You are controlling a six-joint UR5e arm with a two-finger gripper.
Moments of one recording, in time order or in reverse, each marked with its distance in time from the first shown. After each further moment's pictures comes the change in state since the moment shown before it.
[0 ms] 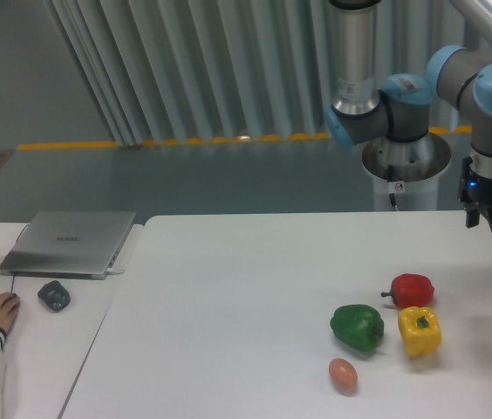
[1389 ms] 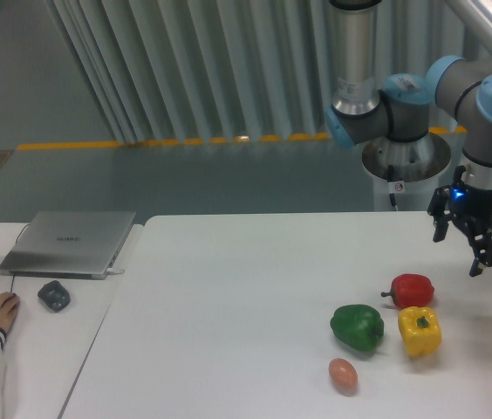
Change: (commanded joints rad) arm -0.049 -0.026 -0.038 0.098 -0.209 -0.332
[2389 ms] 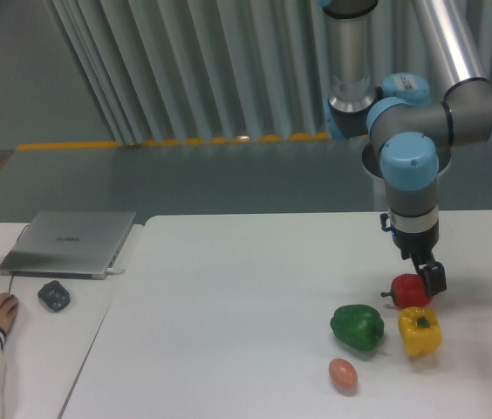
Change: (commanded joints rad) arm -0.184 -0.086 -0.034 -0.046 0.353 0.200
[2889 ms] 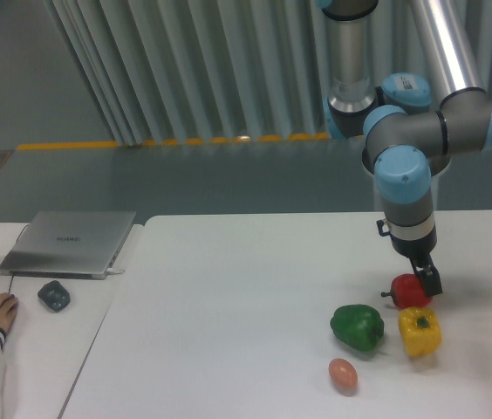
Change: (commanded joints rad) arm -0.014 -0.031 -0.025 -0.003 0.002 -0.017
